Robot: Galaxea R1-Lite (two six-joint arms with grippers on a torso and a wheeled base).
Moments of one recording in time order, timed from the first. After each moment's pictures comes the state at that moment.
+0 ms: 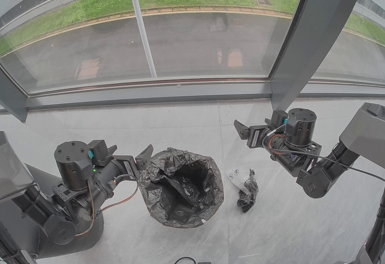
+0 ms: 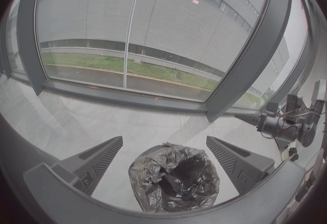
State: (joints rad) left arm -0.51 1.85 -0.37 -1.32 0.23 -0.26; right arm 0.49 2.10 -0.80 -1.19 -0.21 0.19
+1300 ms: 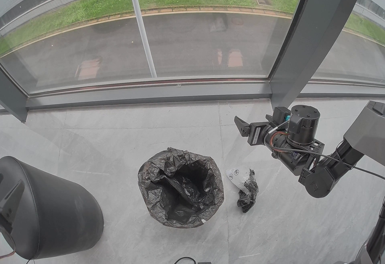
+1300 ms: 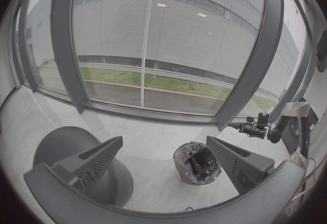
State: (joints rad) left arm -0.34 0.47 -0.41 0.02 0.26 -0.18; right arm 0.49 2.07 -0.79 -1.19 -0.22 0.17
